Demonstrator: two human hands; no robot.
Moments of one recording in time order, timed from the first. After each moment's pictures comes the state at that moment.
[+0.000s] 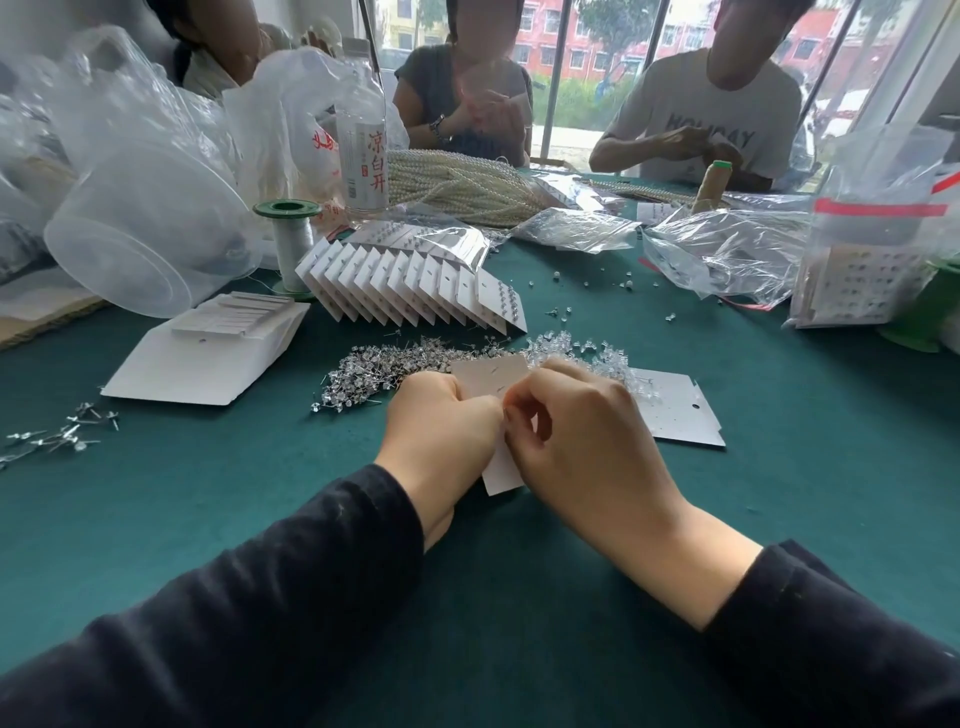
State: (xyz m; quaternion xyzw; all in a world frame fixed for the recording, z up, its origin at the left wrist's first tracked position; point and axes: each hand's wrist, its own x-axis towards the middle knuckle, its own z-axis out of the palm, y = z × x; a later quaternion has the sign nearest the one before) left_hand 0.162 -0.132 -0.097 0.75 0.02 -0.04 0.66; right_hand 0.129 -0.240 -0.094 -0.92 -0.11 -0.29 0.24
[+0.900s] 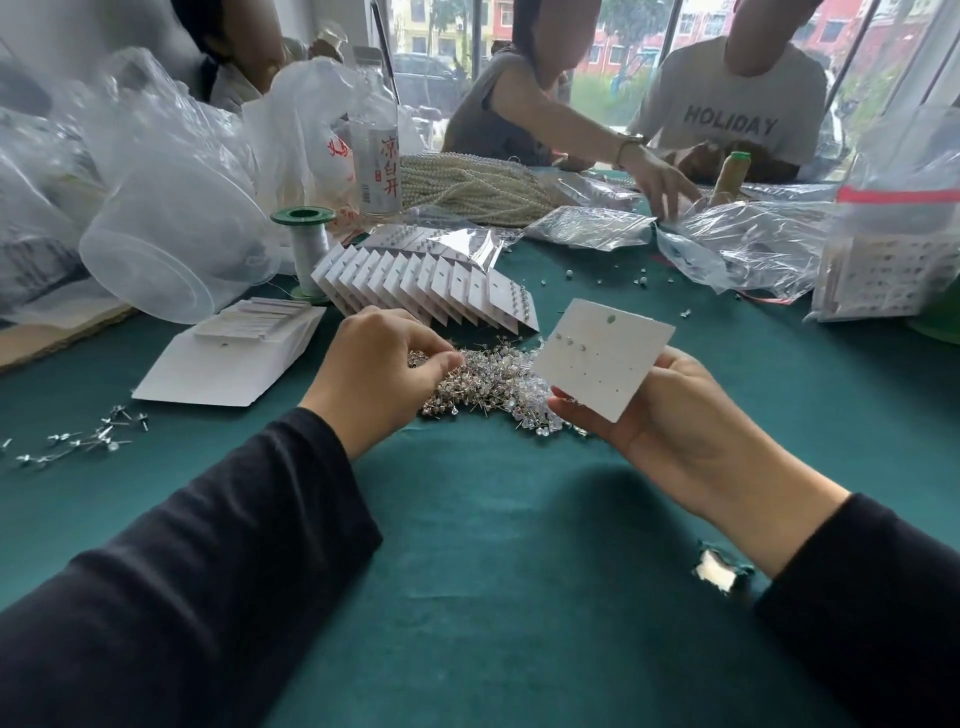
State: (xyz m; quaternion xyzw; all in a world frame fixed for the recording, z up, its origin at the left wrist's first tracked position) left_hand 0.206 -0.082 -0.084 0.90 -0.23 0.22 0.30; right_hand 0.138 -0.276 -0.079 -0.54 0.03 -0.02 0.84
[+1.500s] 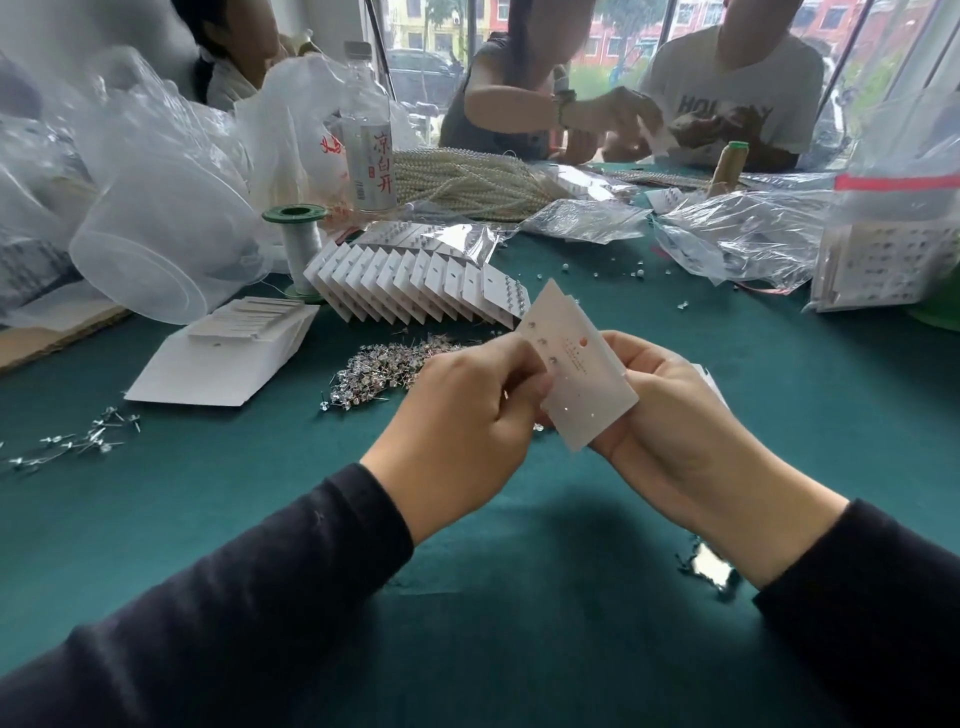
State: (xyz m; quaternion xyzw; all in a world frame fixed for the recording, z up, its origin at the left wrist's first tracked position) left_hand 0.144 -0.126 -0.070 0.85 -0.32 0.13 0.40; right_hand 0.127 -0.268 -0.078 -0.57 -0.01 -0.02 0.82
